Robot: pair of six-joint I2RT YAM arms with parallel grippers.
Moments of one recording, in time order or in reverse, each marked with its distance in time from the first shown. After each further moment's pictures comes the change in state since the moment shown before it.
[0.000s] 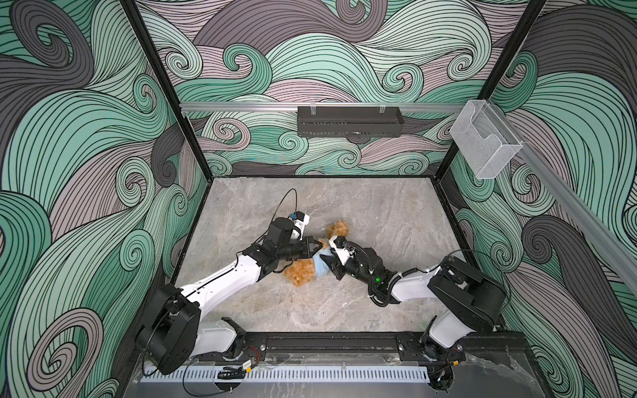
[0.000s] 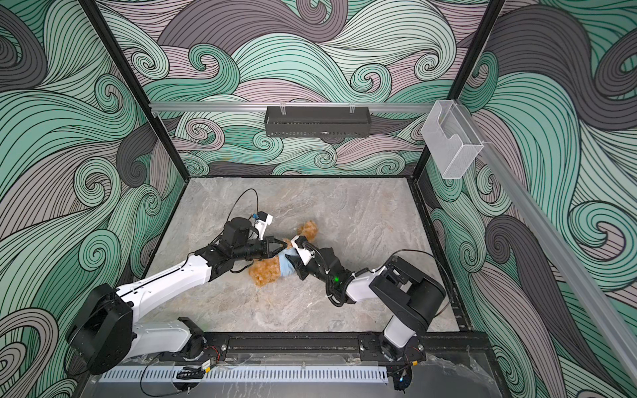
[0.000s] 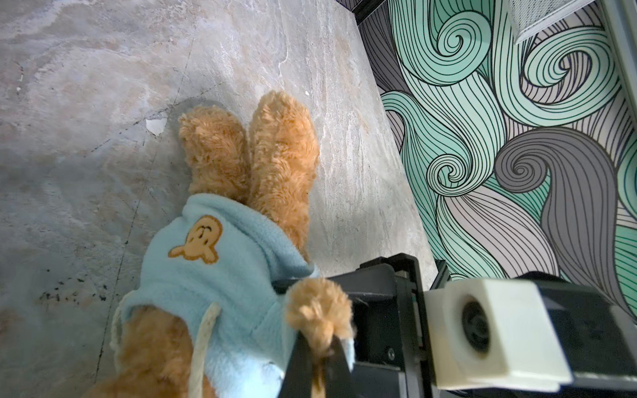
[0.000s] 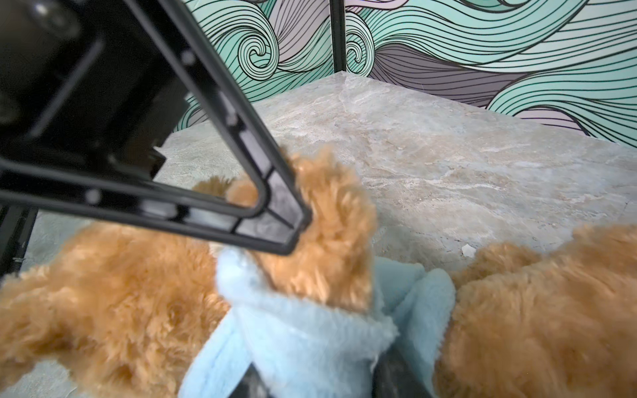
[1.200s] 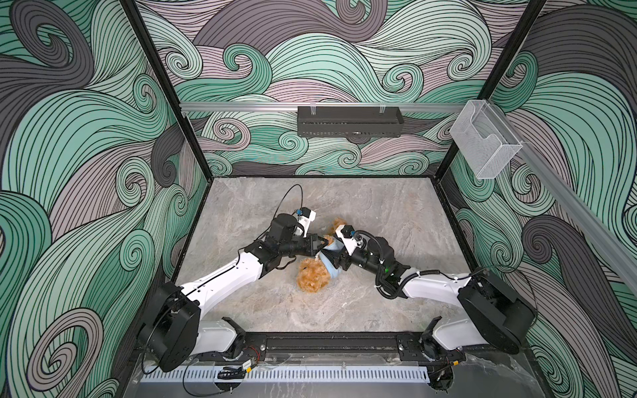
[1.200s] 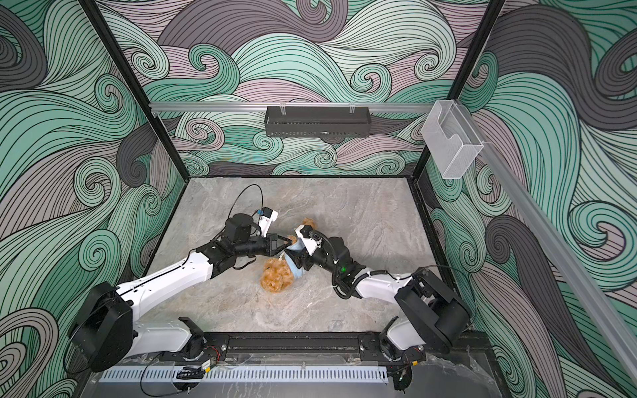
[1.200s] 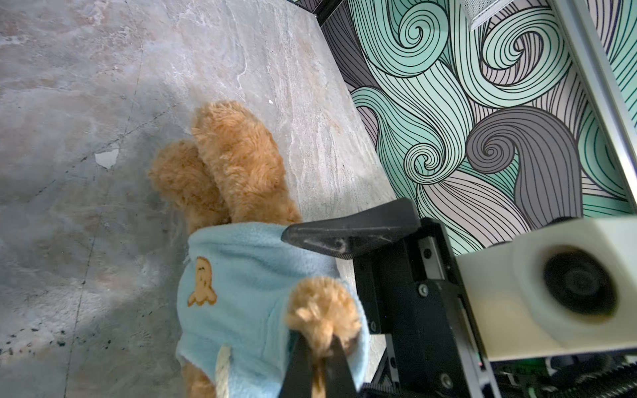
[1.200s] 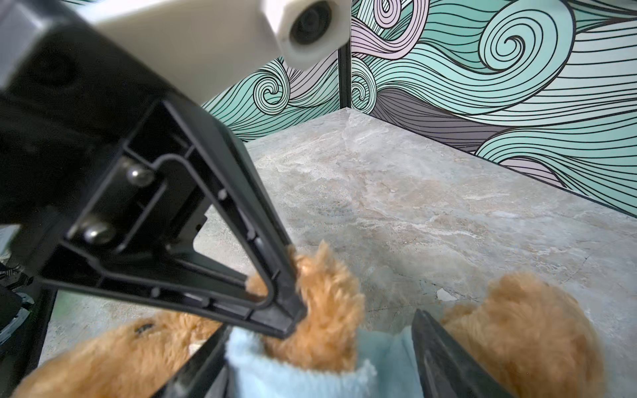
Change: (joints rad) left arm -0.031 0.029 0.059 0.011 0.051 0.084; right arm -0.089 -0.192 0.055 -0.148 -0.147 -0.034
